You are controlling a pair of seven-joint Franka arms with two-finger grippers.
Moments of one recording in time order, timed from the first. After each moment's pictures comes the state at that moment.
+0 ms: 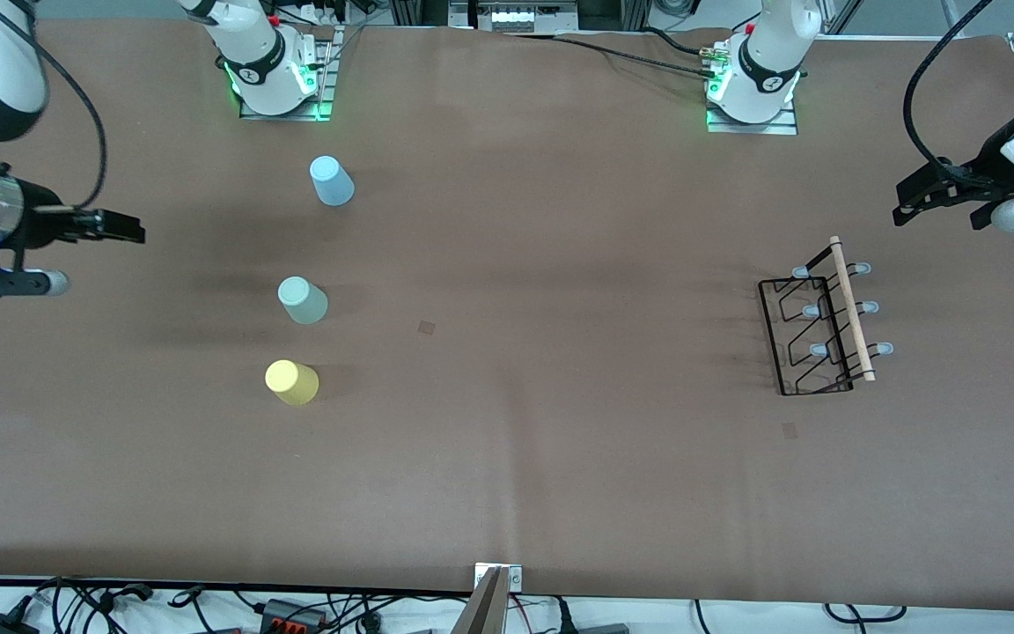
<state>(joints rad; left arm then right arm) 0.05 -0.06 -0.05 -1.69 -0.02 1.65 0.03 -0.04 0.14 0.04 -1.68 0.00 1.61 -0.01</state>
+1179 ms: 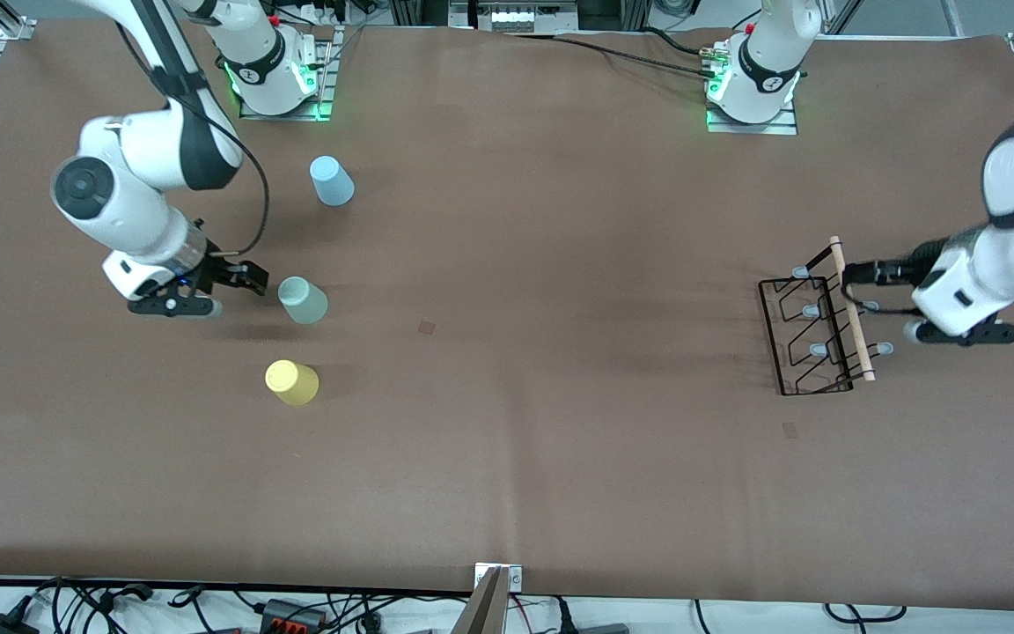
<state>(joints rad) 0.11 0.29 -0.03 -1.72 -0.02 1.72 0.03 0.08 0.19 0.05 -2.22 0.00 2.38 0.14</state>
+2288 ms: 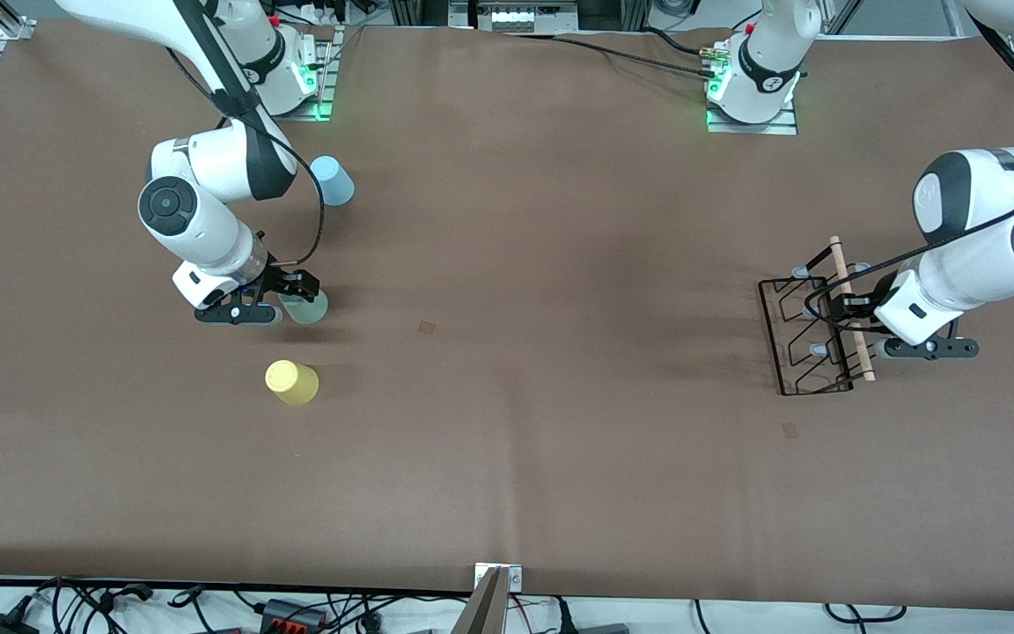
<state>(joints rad) 0.12 0.23 -0.05 -2.00 0.04 2.13 0.03 0.19 0.25 0.05 -2.21 0.00 2.44 0.25</state>
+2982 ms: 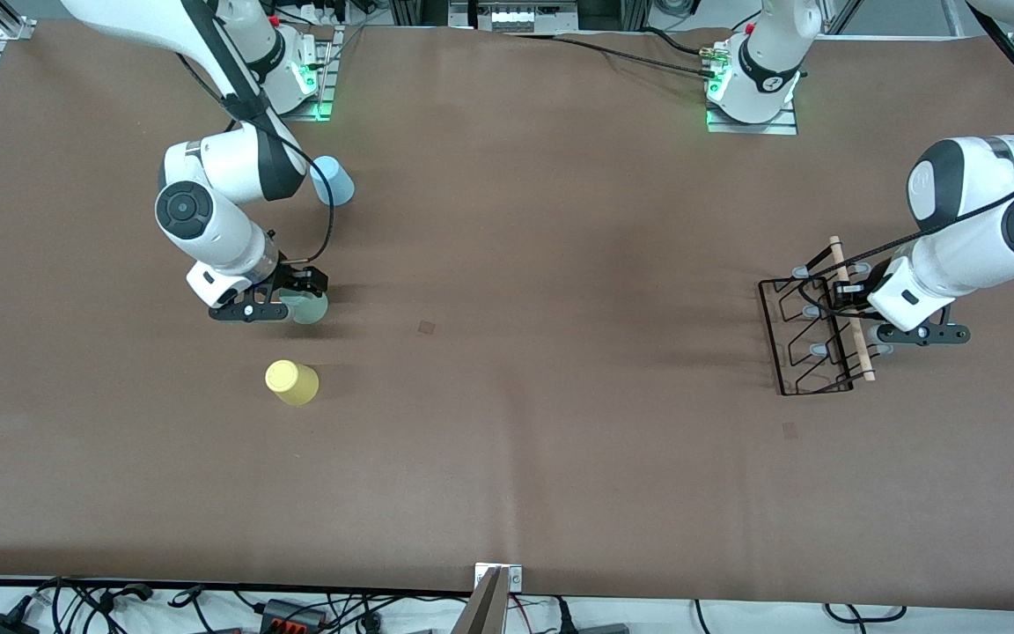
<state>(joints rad) 0.12 0.20 -0.05 -2.05 0.04 2.13 0.04 0.21 0.27 0.05 -2.22 0.00 2.44 0.25</state>
